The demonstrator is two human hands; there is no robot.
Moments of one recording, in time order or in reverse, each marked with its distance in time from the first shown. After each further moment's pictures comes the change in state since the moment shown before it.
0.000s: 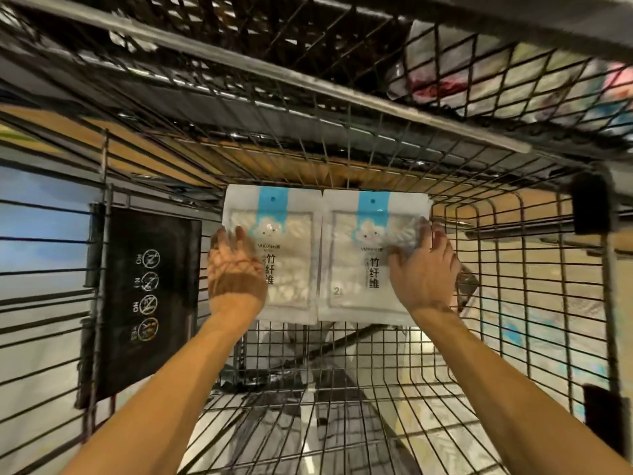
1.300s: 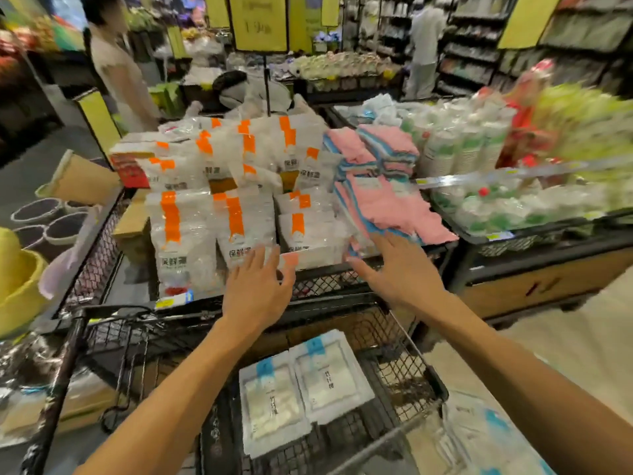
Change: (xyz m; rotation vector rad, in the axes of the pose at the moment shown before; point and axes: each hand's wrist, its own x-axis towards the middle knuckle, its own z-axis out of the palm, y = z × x) left_hand -0.294 0.159 -0.417 0.152 0.386 0.782; right_hand -0.272 0.003 -0.451 0.106 0.439 -0.253
